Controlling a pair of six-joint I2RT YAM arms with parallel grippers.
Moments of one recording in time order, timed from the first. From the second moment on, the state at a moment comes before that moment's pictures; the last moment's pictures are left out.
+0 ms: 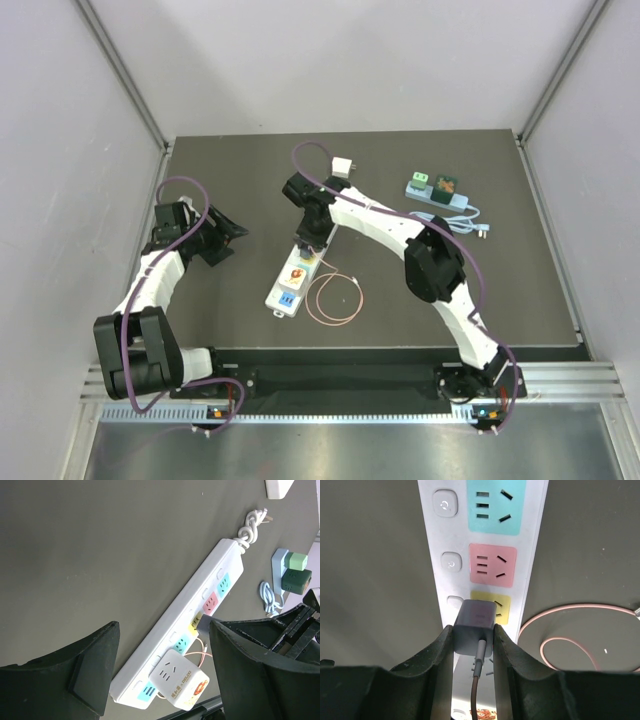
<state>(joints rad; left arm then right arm) 0.18 1.28 0.77 -0.31 0.47 -0.71 0.86 2.28 2.08 -1.07 0.10 1.25</state>
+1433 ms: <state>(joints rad) 0.18 1.27 0.77 -0.31 0.47 -0.71 0.94 2.30 2.07 -1.03 0.25 1.26</state>
